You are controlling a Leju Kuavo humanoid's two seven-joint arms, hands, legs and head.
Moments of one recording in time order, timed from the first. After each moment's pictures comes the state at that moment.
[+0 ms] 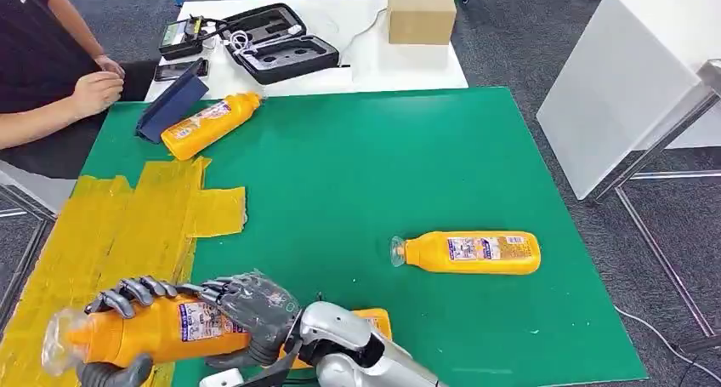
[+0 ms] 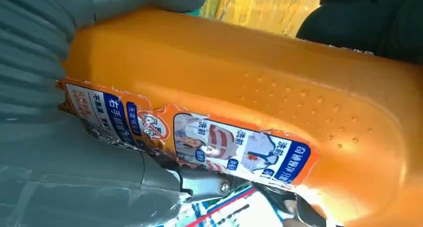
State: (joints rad) left arm 0.29 -0.10 0.09 -1.79 0.31 -0.50 -0.53; right arm -0.32 0.19 1.01 -1.25 0.67 -0.09 -0.28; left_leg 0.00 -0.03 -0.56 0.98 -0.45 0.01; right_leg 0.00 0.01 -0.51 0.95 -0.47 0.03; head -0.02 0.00
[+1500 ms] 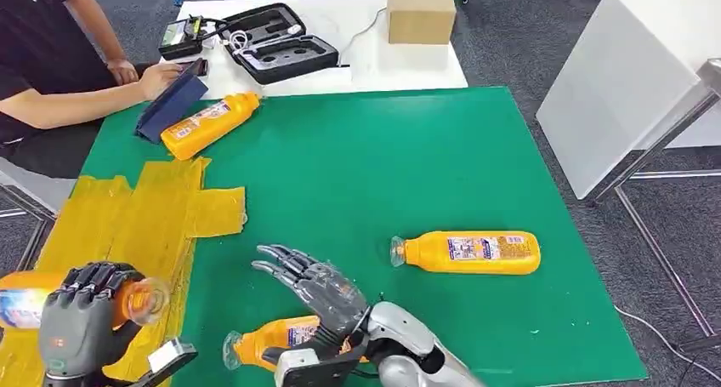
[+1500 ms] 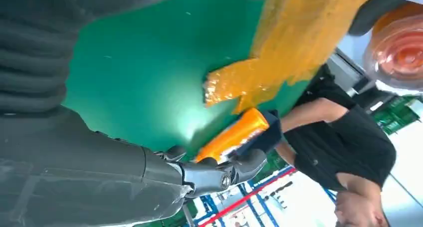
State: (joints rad) left arm 0.28 -0.06 0.20 -1.77 -1.24 0.66 -0.41; right arm -0.19 -0.03 0.87 -1.49 0.62 -0.13 -0.25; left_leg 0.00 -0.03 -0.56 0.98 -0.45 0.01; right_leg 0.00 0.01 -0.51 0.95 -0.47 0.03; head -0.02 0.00
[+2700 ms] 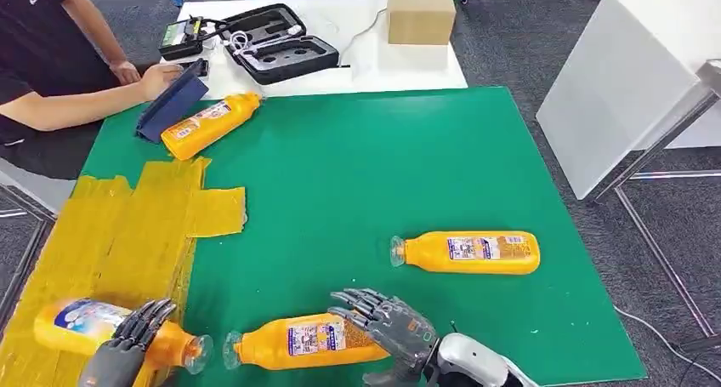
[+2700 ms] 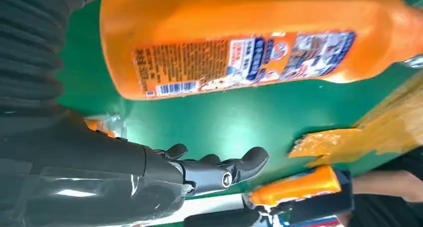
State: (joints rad) left arm 0.38 0.01 0.26 -1.60 -1.09 0.29 -0.62; right arm -0.06 -0.35 0.83 -1.62 0.75 -0.06 -0.22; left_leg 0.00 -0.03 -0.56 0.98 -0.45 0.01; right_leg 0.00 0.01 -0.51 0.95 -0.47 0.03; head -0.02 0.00
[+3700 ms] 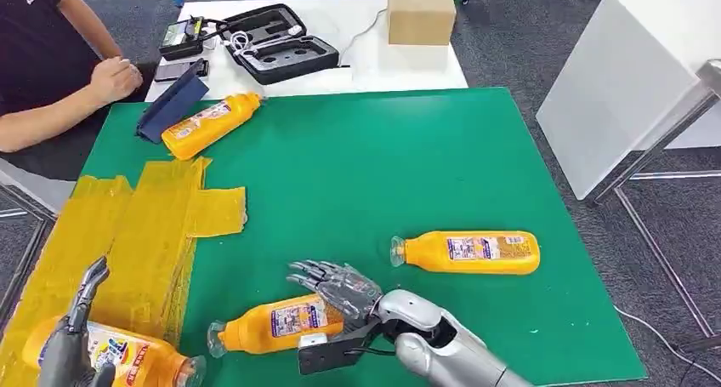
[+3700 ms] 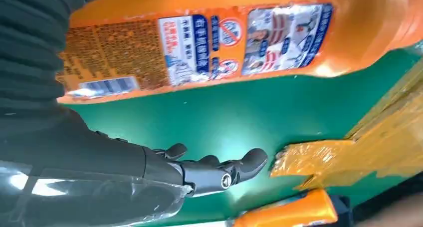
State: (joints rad) left arm 0.40 0.09 0.15 -1.83 -0.37 0.17 -0.65; right arm -0.32 -0.08 0.91 -1.25 0.70 0.03 -0.19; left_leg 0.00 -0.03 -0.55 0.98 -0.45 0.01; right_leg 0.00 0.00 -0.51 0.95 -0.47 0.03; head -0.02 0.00
